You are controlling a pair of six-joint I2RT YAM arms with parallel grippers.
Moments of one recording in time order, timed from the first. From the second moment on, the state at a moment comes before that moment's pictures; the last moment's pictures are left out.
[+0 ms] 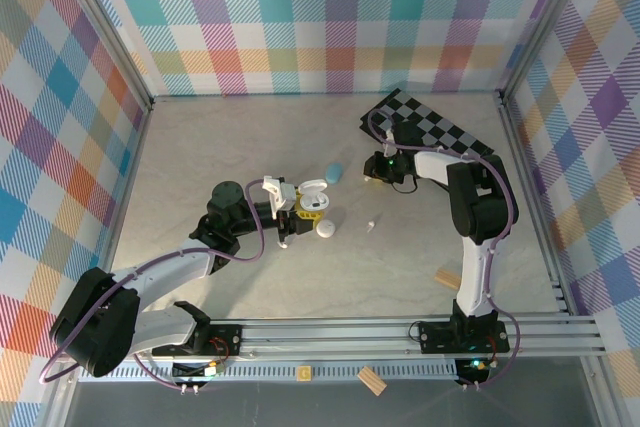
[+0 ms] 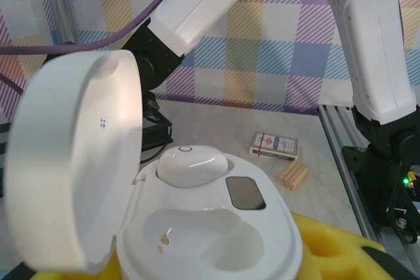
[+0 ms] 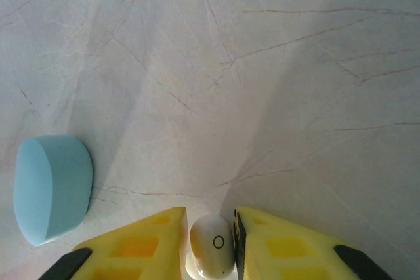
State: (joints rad) left arm -0.54 1.19 0.49 0.65 0.80 0.05; right arm 0.28 2.05 1.29 -0.24 -0.40 0.45
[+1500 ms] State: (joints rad) left arm -0.54 1.52 0.57 0.84 0.58 0.10; right arm 0.52 1.39 1.21 -0.56 -0.34 0.41
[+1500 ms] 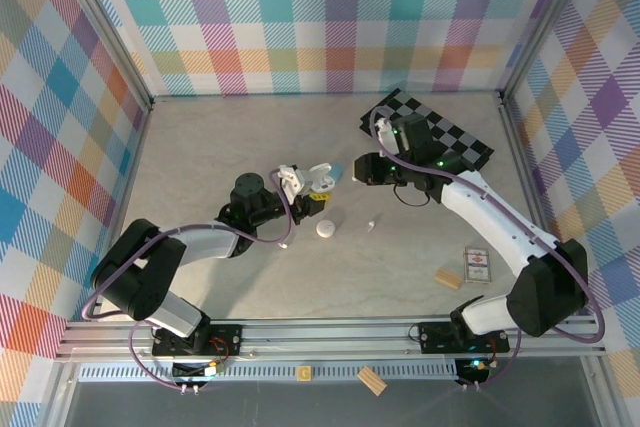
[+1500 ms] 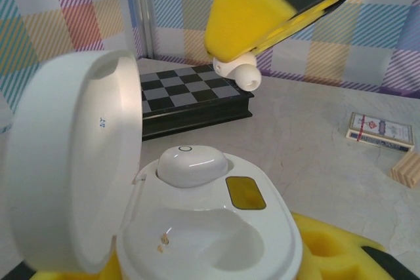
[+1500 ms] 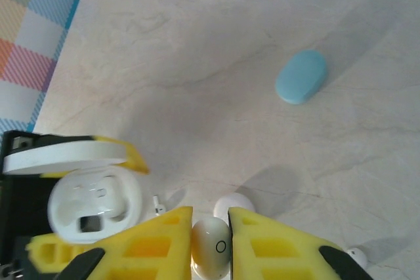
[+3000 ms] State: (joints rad) left arm -0.54 1.53 0.59 0.89 0.56 0.10; right arm 0.70 1.55 1.38 -0.54 -0.33 0.41
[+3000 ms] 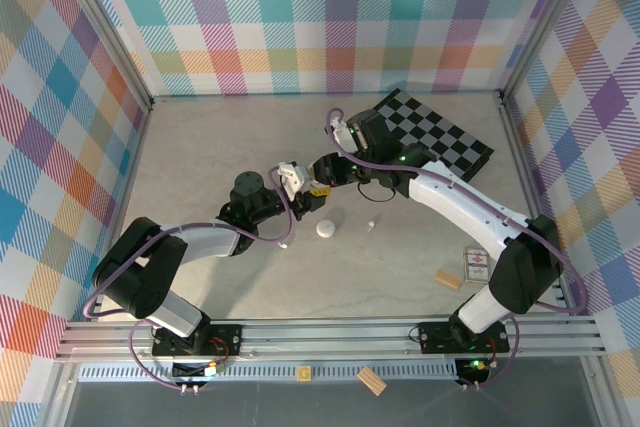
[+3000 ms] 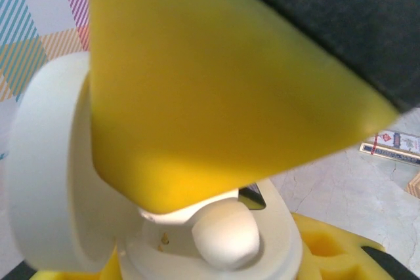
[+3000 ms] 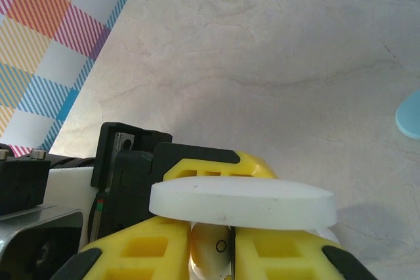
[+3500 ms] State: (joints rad) left arm -0.54 1.53 0.59 0.89 0.56 0.10; right arm 0.71 1.54 1.38 -0.54 -0.31 0.40
